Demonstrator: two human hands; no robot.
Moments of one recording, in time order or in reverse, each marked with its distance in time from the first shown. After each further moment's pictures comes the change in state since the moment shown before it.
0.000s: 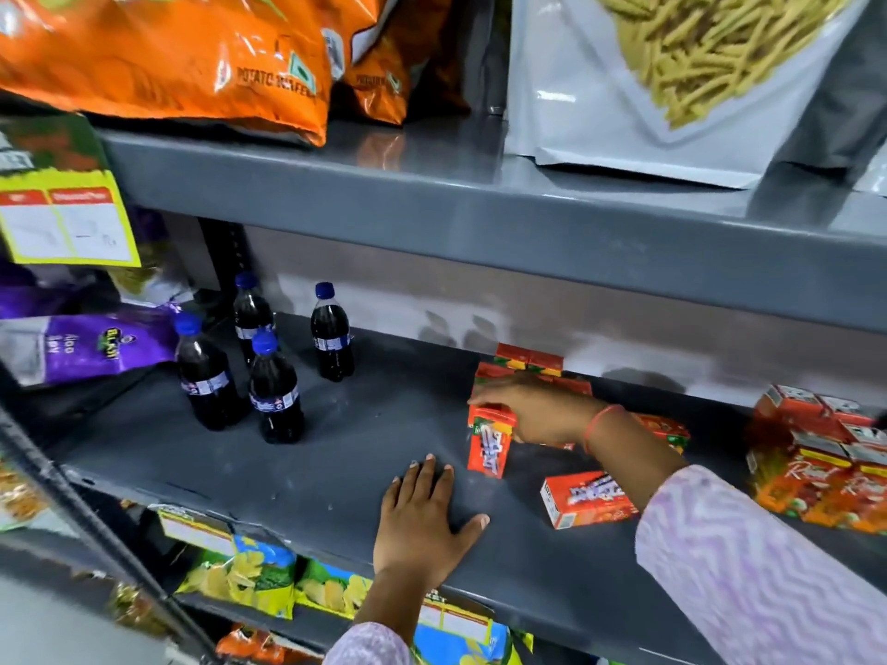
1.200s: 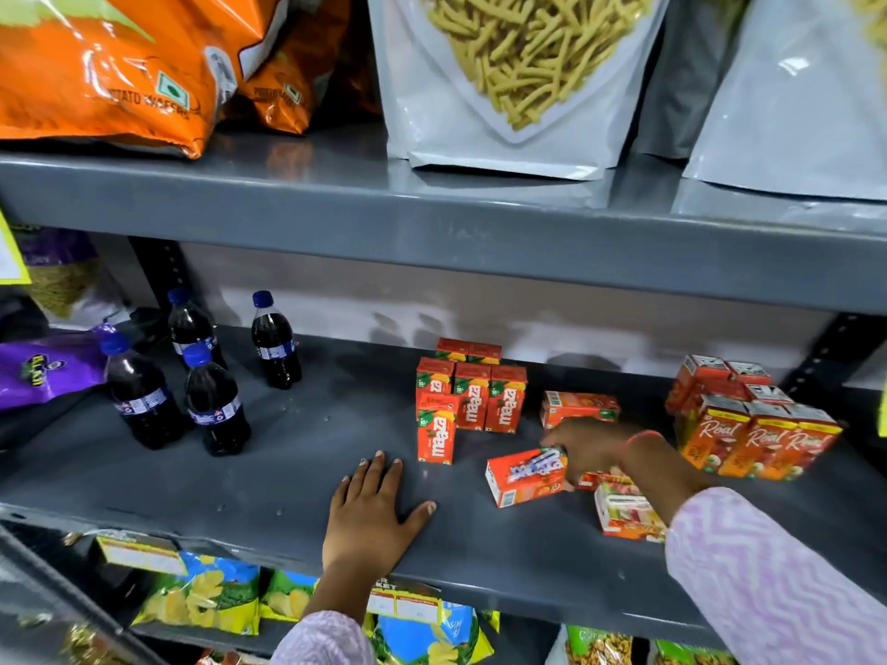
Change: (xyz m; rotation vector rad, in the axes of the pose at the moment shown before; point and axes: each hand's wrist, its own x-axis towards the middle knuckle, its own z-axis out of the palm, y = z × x) left_hand 0.002 0.001 0.007 0.057 0.056 -0.006; right_hand -0.082 0.089 0.031 0.071 -0.296 0.463
